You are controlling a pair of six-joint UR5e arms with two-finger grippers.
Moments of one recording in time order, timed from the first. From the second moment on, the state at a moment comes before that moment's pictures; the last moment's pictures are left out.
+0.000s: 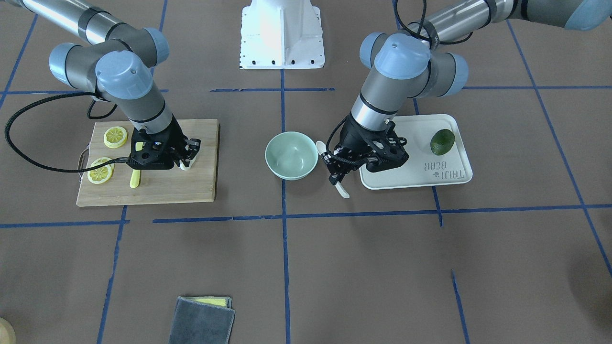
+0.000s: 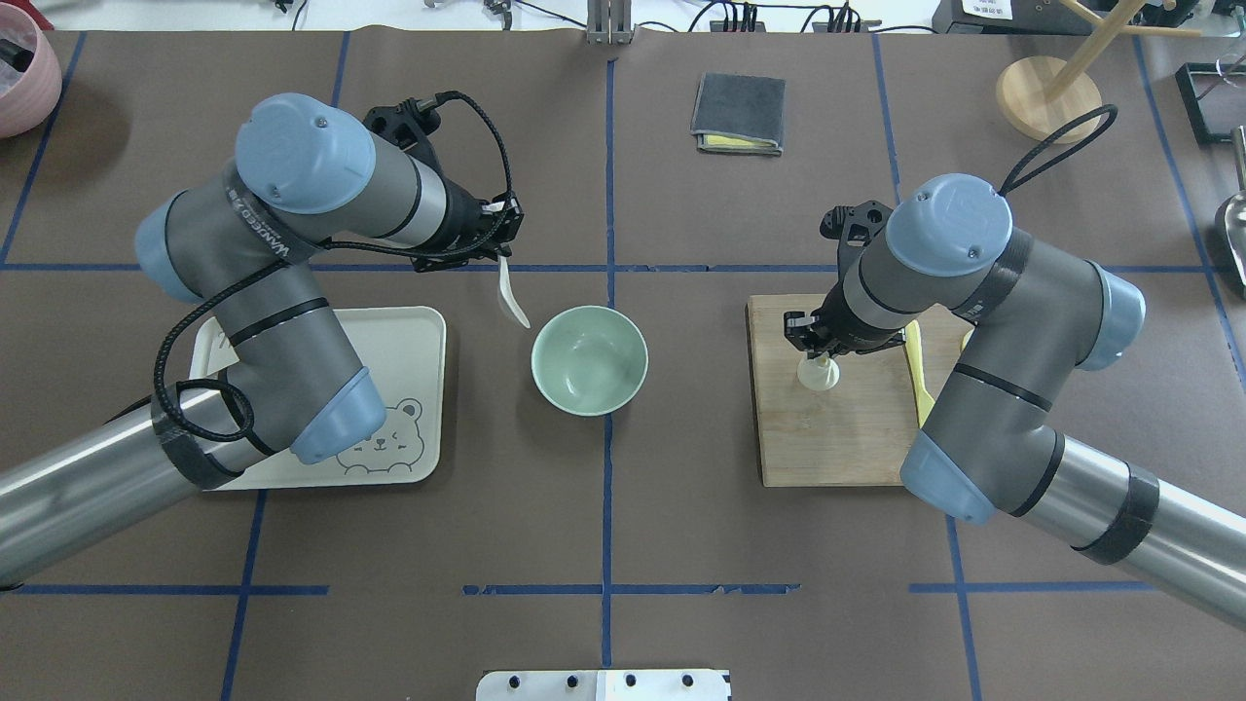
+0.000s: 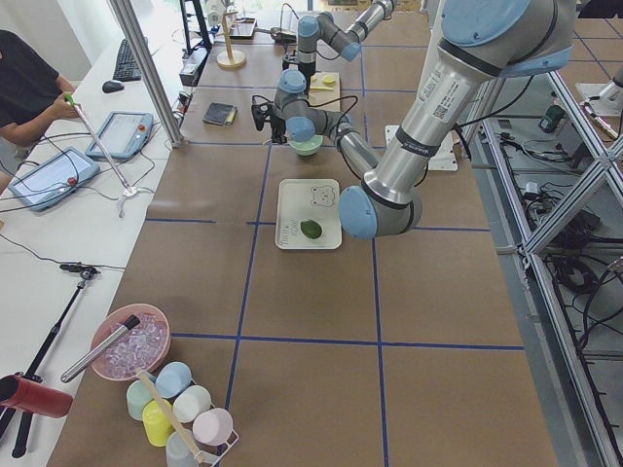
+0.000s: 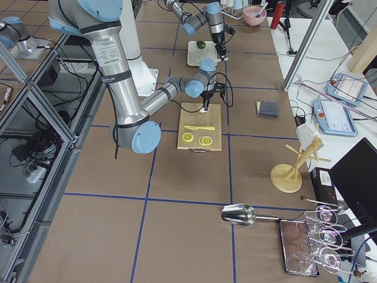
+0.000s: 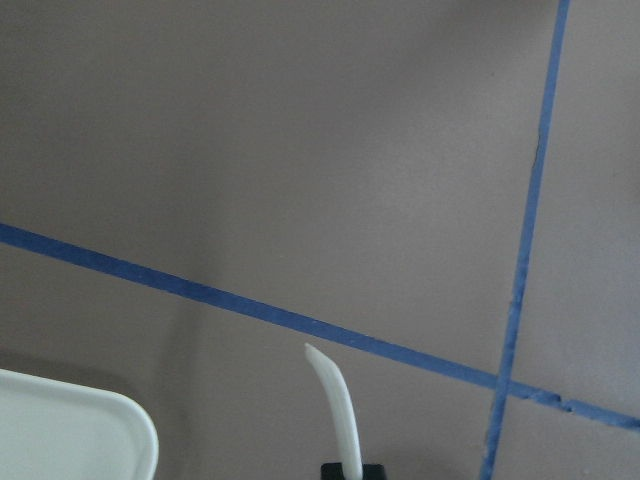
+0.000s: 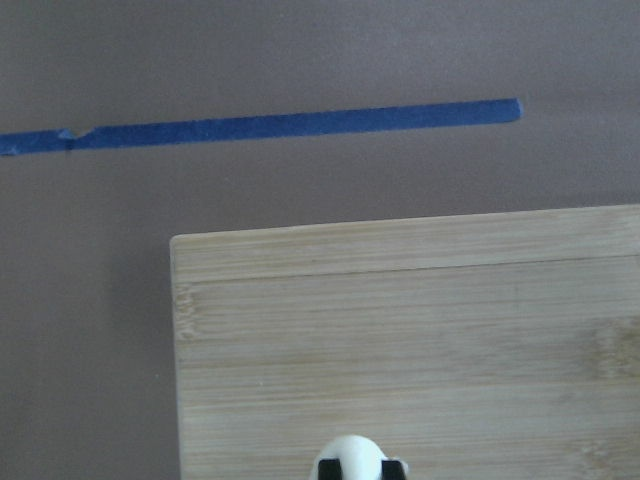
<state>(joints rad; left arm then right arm) -0.69 -2.23 -1.56 -2.03 -1.88 -1.61 0.68 -1.19 1.74 -1.40 2.00 1.15</state>
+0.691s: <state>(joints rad) -0.60 -2.26 -1.53 -2.08 -1.88 -1.66 0.75 -1.18 1.77 -1.43 2.06 1.14</state>
